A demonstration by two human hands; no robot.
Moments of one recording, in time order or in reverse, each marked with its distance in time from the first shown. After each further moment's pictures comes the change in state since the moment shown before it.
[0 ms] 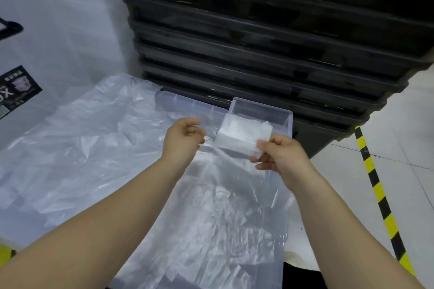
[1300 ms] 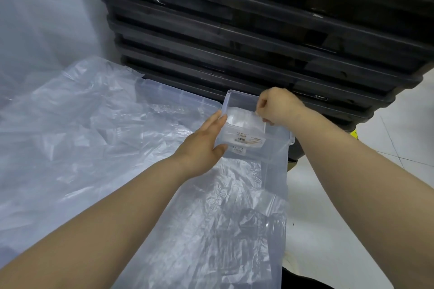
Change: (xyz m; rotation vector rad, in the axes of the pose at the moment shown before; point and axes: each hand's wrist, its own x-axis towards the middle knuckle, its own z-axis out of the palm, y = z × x) left_hand 0.028 -0.020 0.031 0.740 -0.543 0.225; right_hand 0.109 -0.046 -0.006 -1.314 0.014 -0.147
